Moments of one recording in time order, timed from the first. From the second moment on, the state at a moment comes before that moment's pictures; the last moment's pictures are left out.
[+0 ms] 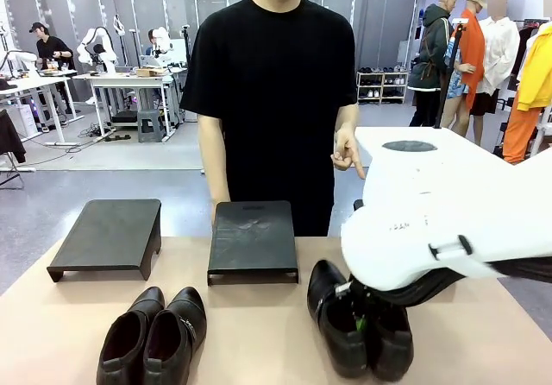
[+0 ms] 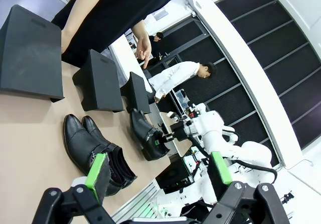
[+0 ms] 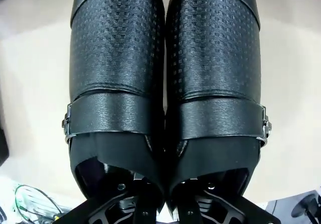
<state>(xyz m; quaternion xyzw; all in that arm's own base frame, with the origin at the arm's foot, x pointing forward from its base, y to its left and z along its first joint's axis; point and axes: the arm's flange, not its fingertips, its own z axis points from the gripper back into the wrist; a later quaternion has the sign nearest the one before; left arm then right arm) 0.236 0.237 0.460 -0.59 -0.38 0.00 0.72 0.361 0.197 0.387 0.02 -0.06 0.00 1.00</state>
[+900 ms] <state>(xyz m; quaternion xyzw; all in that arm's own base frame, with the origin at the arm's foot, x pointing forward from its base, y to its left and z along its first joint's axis) 0.236 0.237 0.460 -0.58 -0.38 0.00 0.72 0.417 0.069 0.526 0.01 -0.18 0.02 0.98</state>
